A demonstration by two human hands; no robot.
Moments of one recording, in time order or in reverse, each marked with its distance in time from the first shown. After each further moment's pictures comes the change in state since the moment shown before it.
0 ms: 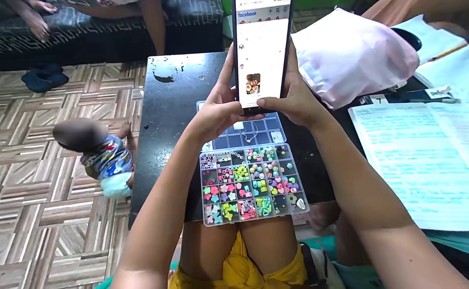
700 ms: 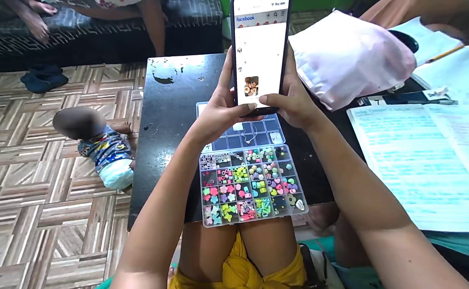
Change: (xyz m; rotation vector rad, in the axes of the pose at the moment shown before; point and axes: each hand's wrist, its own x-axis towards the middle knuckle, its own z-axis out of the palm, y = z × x) left_hand 0.001 -0.002 0.006 0.065 0.074 0.006; right_hand 0.000 0.002 0.002 -0.037 0.046 0.013
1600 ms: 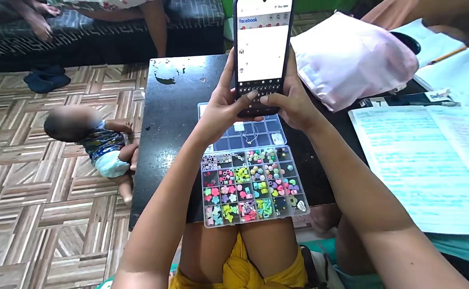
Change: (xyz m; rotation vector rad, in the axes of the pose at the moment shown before) left_hand 0.001 -0.002 0.001 0.027 0.076 0.029; right_hand 0.000 0.001 0.004 0.042 0.004 -0.006
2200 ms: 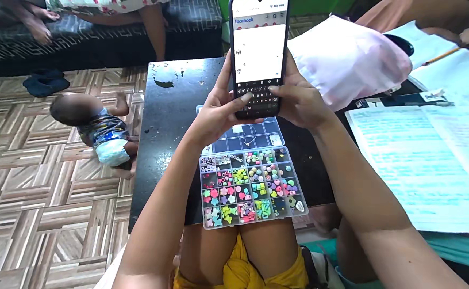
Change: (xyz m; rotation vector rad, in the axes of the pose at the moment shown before) left_hand -0.001 0.006 -0.006 -0.142 -0.115 -0.014; right_hand -0.002 -0.014 -0.013 0.238 -0.155 0.092
